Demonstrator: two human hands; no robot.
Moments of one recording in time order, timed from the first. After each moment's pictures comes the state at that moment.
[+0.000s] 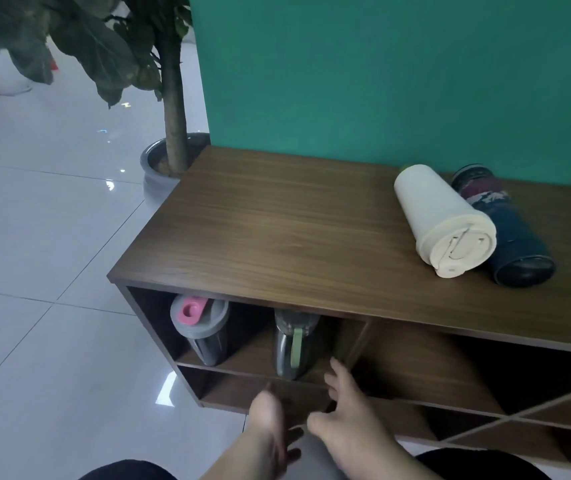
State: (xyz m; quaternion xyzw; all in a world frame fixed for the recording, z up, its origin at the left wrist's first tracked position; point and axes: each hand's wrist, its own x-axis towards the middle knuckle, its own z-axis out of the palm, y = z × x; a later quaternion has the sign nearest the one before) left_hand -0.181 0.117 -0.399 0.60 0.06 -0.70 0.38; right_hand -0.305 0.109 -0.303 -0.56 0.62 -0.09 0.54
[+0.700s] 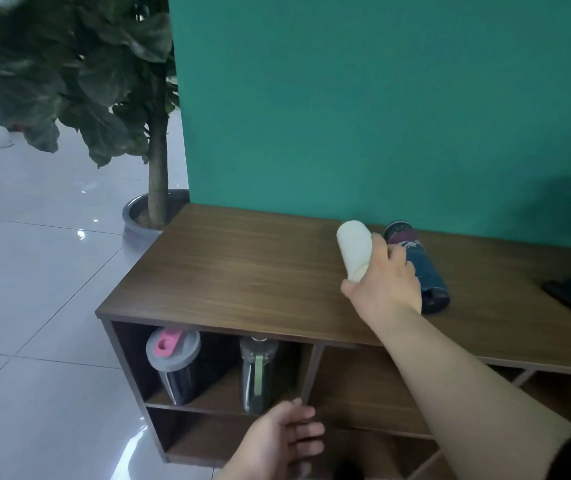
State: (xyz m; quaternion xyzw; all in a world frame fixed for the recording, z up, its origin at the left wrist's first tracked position) left_hand -0.226 0.133 -0.300 0.54 -0.13 -0.74 0.39; right_hand -0.358 -0.021 -0.156 -0.69 0.69 -0.21 -0.01
